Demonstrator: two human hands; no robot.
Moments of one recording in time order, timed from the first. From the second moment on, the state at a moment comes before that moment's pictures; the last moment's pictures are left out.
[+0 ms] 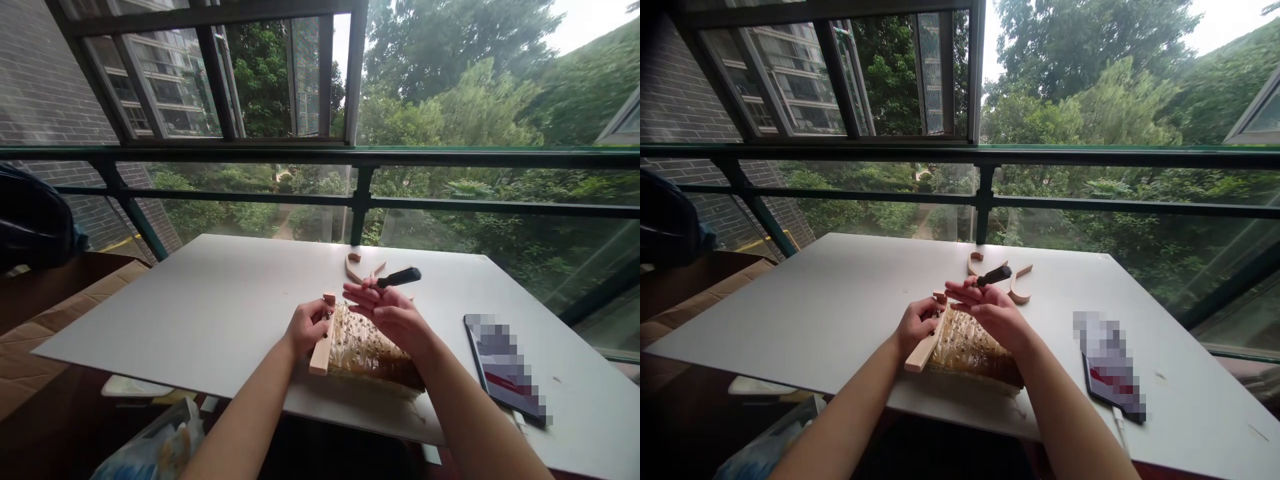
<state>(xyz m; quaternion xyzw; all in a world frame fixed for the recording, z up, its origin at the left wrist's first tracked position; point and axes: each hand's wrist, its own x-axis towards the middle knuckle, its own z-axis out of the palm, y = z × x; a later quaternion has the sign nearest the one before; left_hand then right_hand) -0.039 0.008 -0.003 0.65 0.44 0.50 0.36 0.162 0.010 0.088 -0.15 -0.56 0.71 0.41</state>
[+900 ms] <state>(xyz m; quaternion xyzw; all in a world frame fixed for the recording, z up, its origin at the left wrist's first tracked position) -0.038 0.008 -0.002 0.65 0.44 0.50 0.37 0.141 0.032 0.173 -0.25 -0.76 0.54 0.27</state>
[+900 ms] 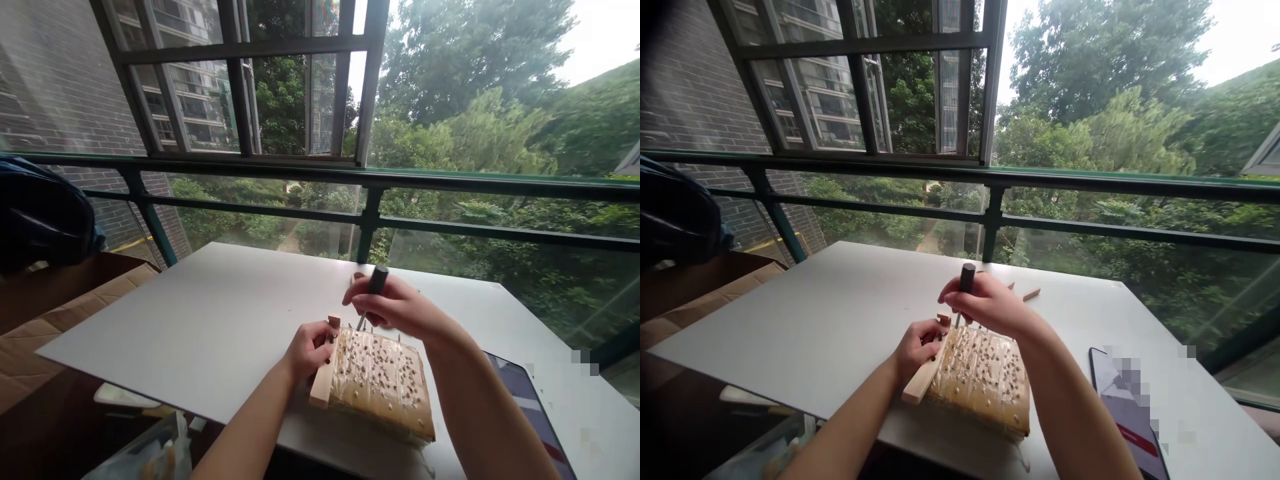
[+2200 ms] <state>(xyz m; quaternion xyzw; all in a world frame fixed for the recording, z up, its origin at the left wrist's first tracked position) -0.039 0.004 0.001 0.60 0.48 0.50 0.41 0.142 0.048 0.142 -0.35 -0.86 0.18 0.31</state>
